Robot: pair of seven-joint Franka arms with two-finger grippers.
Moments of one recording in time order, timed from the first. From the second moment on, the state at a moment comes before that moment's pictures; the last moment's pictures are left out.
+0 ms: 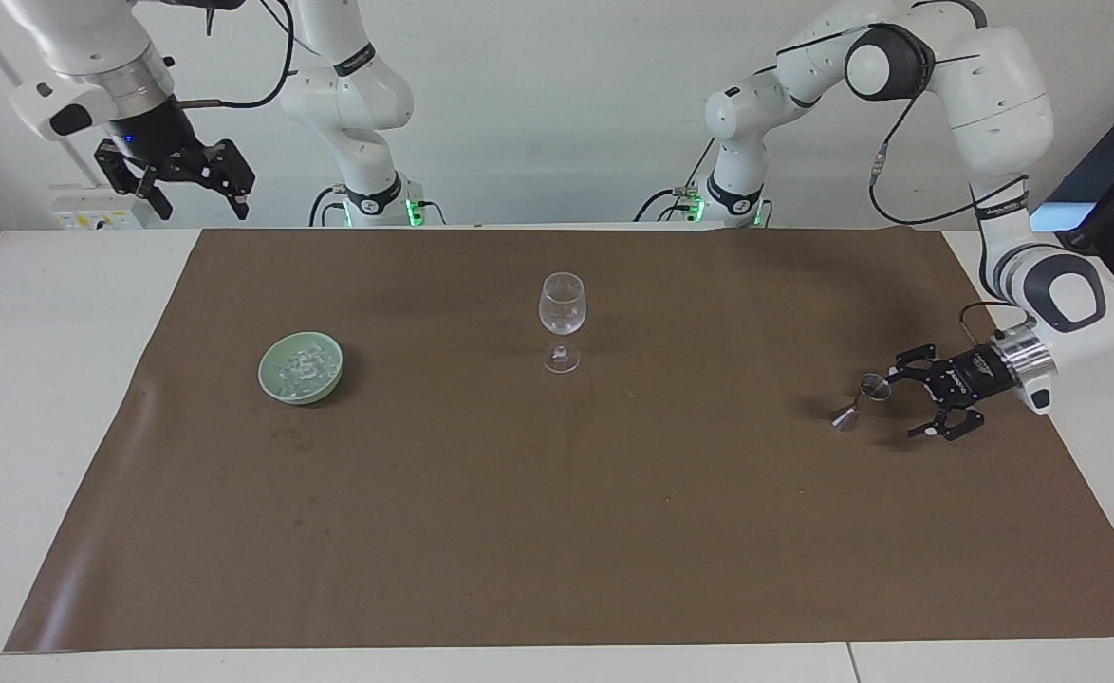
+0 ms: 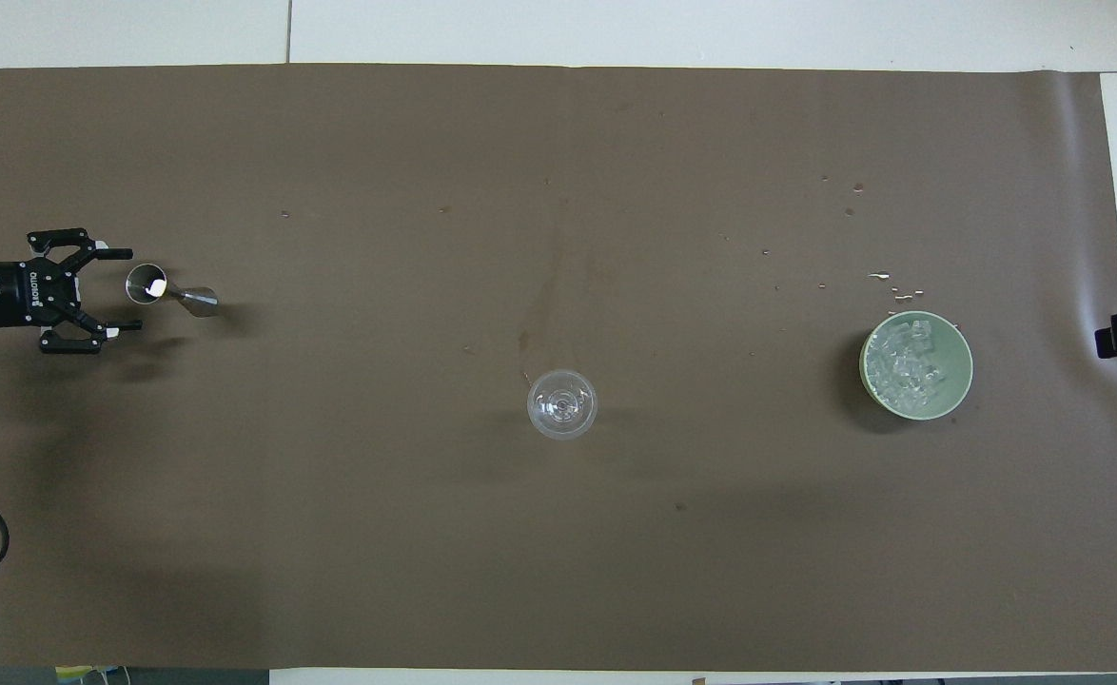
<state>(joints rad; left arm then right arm) 0.38 0.54 0.05 -1.75 -0.98 1.74 -0.81 -0.10 -0.14 0.00 -1.65 -0.02 1.48 -0.08</state>
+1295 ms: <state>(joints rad) 0.37 0.45 0.03 -1.99 -1.25 1.78 -0.67 -0.10 -0.14 0.00 -1.65 -0.02 1.48 -0.08</state>
